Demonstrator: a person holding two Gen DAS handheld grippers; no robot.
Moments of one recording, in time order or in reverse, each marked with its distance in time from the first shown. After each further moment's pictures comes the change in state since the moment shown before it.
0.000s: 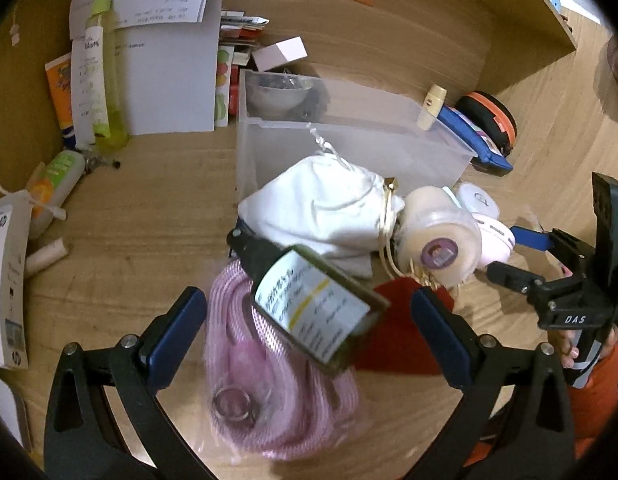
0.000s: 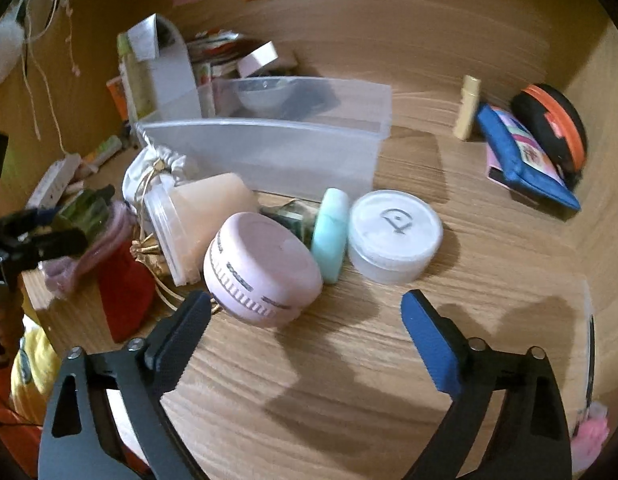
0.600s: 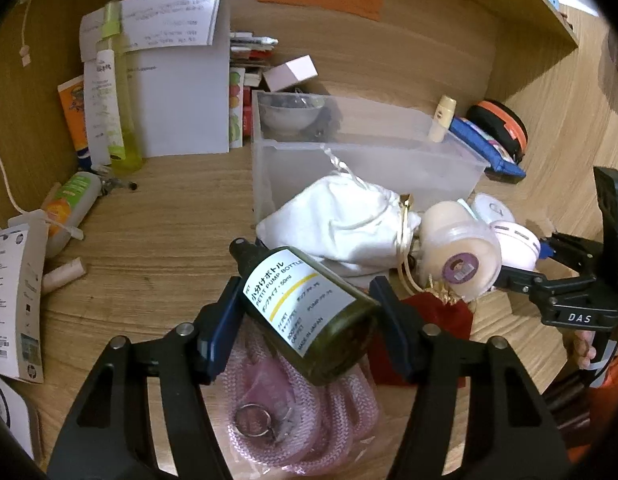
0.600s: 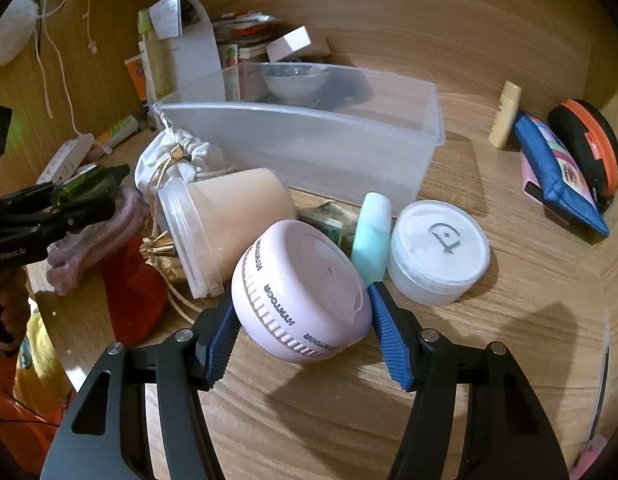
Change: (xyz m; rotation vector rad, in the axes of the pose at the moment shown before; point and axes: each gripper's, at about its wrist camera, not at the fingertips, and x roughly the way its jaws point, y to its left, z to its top) left arm -0.005 0.005 0.004 0.021 -0.070 0.059; right arm 0.010 0.006 0.006 -0.032 0.012 0.050
